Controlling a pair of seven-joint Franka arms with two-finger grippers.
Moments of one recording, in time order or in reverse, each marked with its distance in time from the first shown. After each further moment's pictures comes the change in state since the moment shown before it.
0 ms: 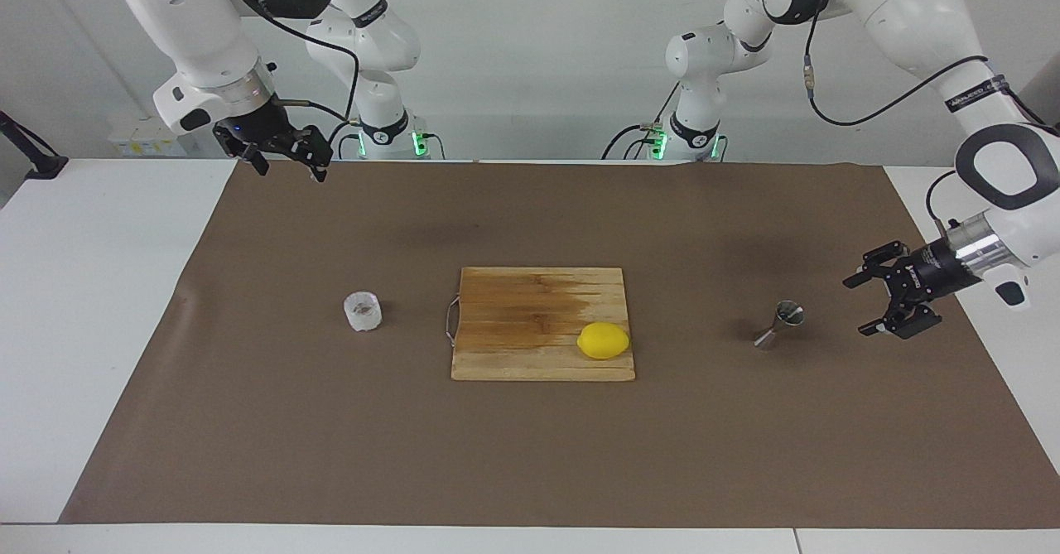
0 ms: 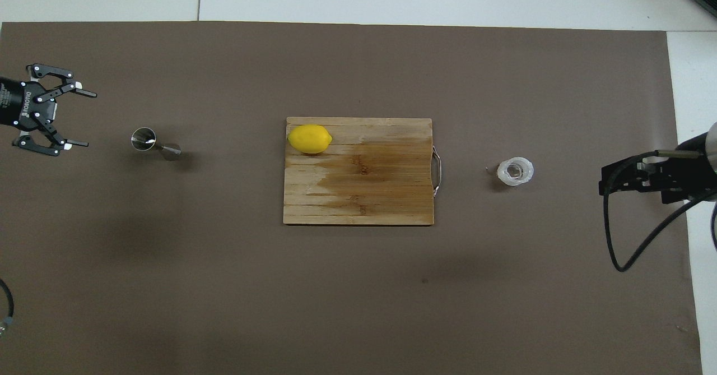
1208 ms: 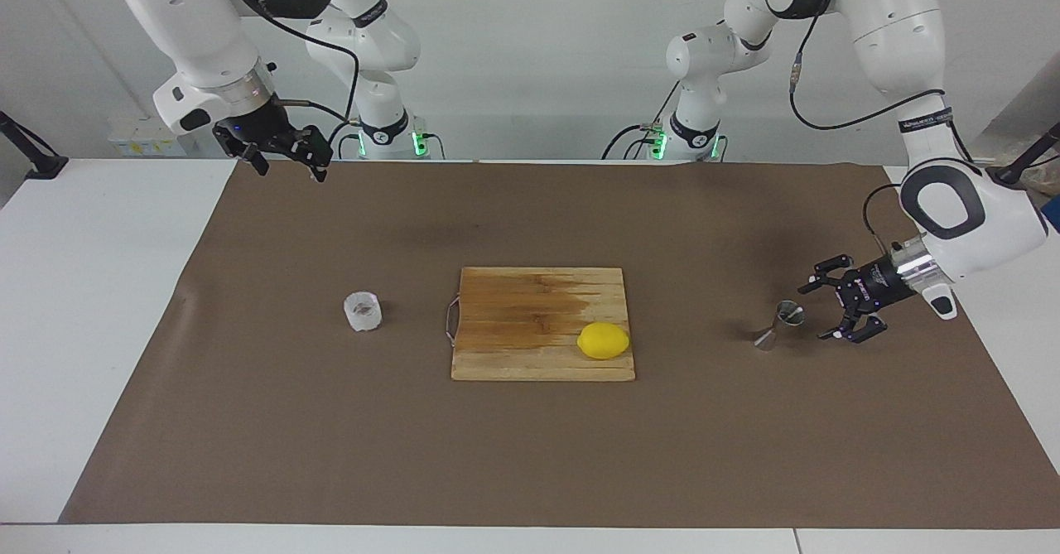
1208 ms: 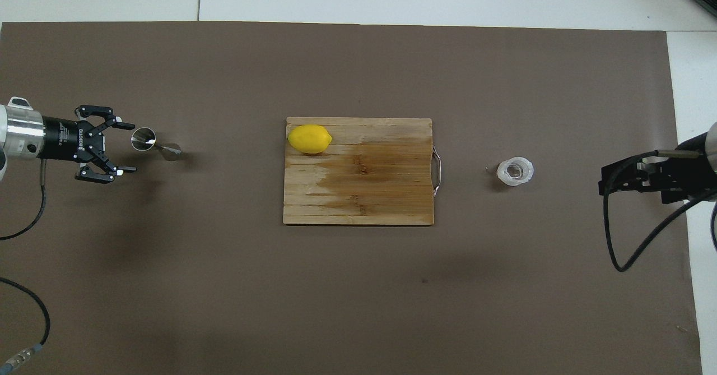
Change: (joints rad) left arm -0.028 -0.069 -0.019 -0.324 -0.134 0.252 -0.097; right arm 0.000 0.000 0.000 0.000 0.000 0.000 0.000
